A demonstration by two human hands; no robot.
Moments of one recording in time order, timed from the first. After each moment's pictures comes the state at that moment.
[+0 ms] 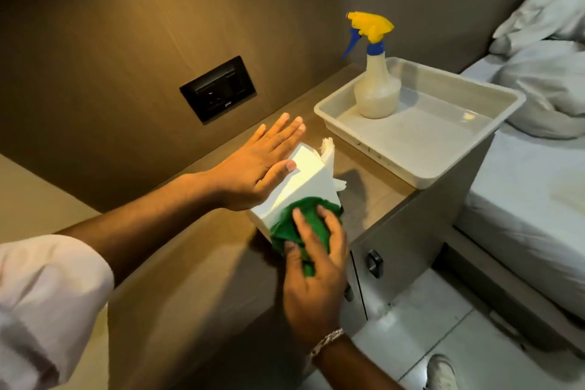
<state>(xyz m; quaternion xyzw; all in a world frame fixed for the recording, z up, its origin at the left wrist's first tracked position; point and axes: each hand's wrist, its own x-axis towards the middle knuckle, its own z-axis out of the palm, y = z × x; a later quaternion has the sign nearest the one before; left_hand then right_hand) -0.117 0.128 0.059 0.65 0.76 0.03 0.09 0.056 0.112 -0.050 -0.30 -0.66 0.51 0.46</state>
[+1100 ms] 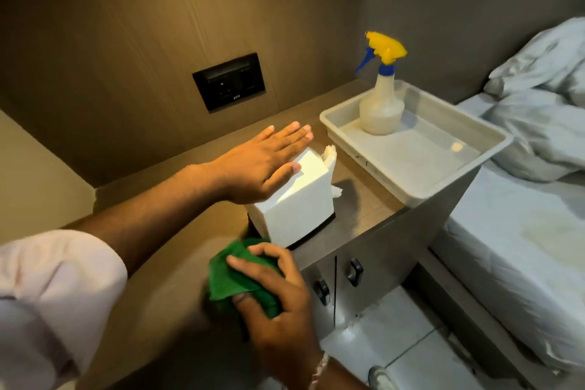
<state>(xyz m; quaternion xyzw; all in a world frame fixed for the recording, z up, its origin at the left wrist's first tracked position) -0.111 0.123 0.063 0.63 0.77 0.01 0.06 0.096 0.099 -0.032 -0.08 -0.70 0.64 0.29</state>
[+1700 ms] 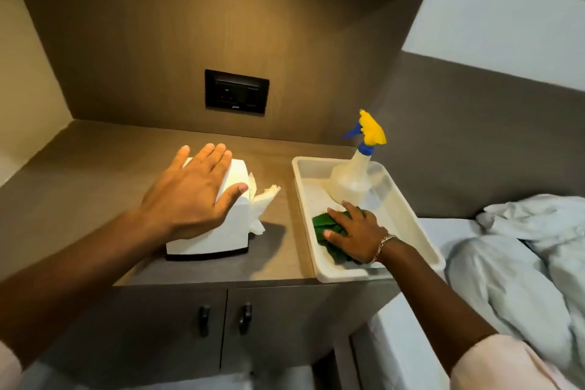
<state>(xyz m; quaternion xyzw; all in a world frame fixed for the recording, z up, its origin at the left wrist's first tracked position) -0.030 0.148 0.034 0.26 0.96 0.05 -0.07 0.019 0.479 -0.025 -0.06 -0.98 0.06 -0.17</state>
